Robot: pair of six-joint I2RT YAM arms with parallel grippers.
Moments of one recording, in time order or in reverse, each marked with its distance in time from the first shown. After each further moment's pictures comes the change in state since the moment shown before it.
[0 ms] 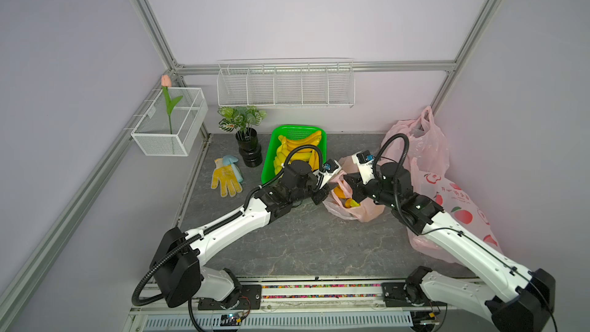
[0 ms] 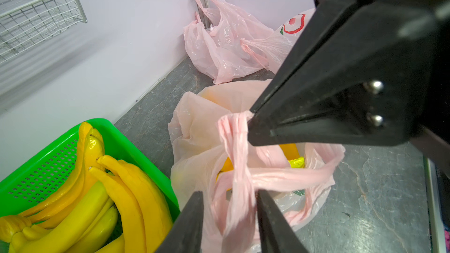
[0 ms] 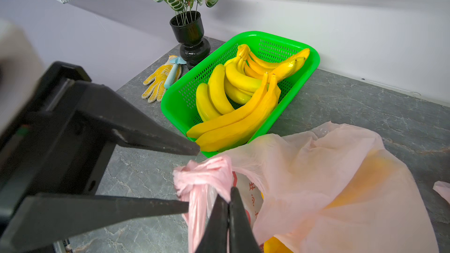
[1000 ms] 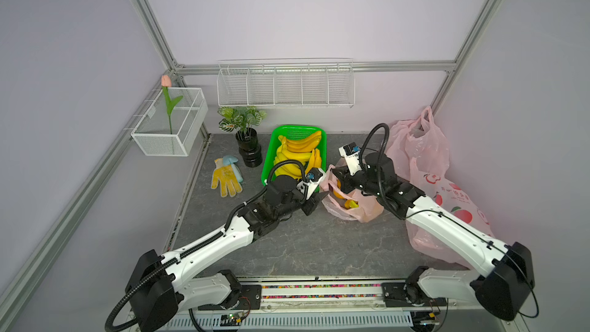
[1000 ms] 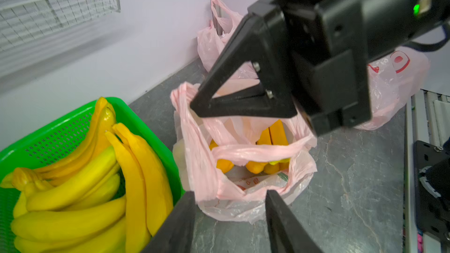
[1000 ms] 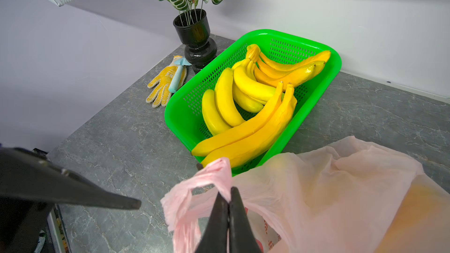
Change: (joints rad) left arm -0.008 -0.209 -0.247 0.101 -0.056 -0.160; right arm 0.020 0.185 0.118 0.039 -0.019 0.026
